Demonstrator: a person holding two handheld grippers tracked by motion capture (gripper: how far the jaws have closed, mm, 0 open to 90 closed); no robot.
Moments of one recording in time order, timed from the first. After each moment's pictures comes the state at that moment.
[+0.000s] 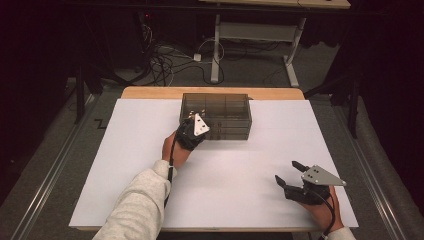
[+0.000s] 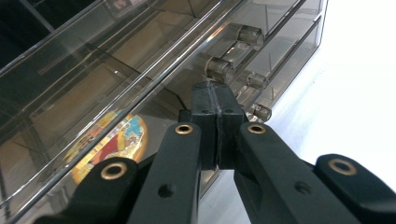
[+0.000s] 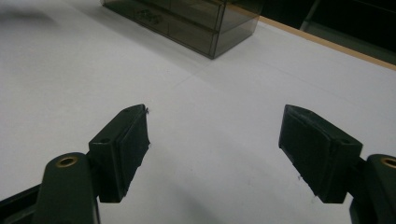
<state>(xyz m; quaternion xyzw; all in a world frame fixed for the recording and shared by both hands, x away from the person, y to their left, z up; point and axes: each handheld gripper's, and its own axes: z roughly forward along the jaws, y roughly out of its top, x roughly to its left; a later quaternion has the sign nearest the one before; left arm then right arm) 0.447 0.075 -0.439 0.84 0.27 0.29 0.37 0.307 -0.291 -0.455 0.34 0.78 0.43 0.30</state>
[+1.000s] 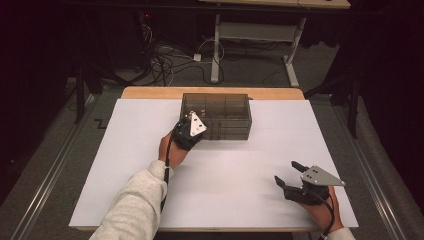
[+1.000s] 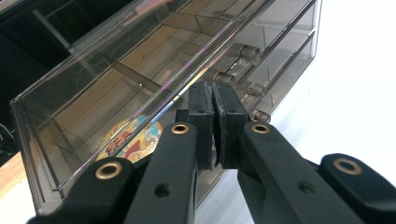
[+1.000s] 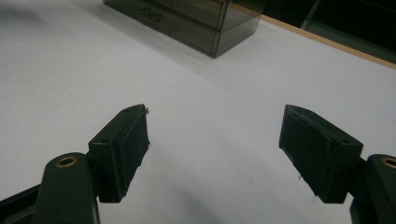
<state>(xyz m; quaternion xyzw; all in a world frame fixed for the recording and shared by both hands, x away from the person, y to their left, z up) 0.436 0.083 -0.425 0.83 0.26 0.31 0.38 0.307 -0.289 -0.456 0.34 0.78 0.43 0.30</state>
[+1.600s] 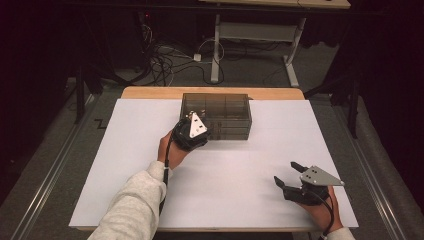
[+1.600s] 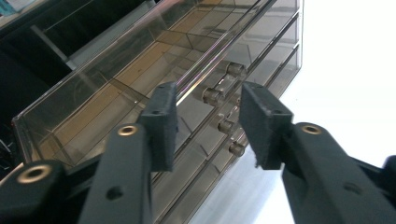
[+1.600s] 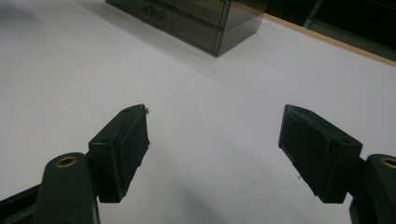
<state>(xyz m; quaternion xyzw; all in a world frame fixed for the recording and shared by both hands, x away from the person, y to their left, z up) 0.431 0.081 -0.420 0.83 0.25 0.31 0.39 0.307 -0.288 -0.457 0.34 0.78 0.43 0.29</state>
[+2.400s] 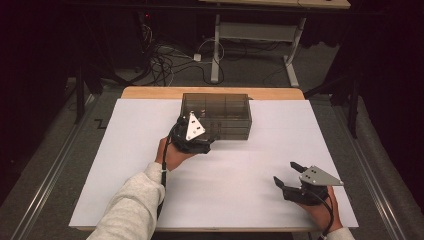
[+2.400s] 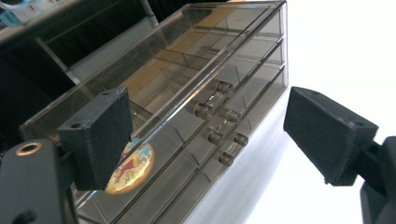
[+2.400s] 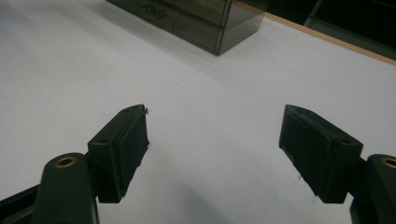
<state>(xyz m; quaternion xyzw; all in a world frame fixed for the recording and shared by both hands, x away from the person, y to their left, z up) 0.418 0.086 -0.413 0.81 0.24 0.30 0.43 0.307 -0.287 -0.457 0.34 0.79 0.43 0.29</state>
